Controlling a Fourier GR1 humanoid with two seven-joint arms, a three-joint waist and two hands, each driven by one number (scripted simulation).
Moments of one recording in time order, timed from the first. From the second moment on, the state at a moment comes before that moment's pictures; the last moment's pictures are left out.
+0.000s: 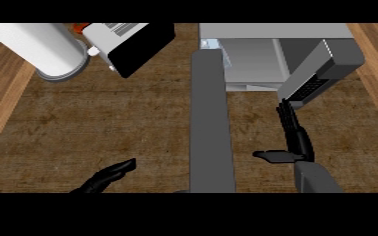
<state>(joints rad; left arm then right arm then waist) 0.45 0.14 -0.41 -2.20 -0.09 -0.04 -0.07 -0.44 -0.15 -0.31 -0.28 0.11 0.14 -0.99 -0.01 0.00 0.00</state>
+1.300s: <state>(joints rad) -0.09 0.01 -0.59 -1.68 -0.17 -0.13 0.07 0.10 -0.24 -0.19 -0.88 -0.06 0.31 -0.92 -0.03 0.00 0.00</state>
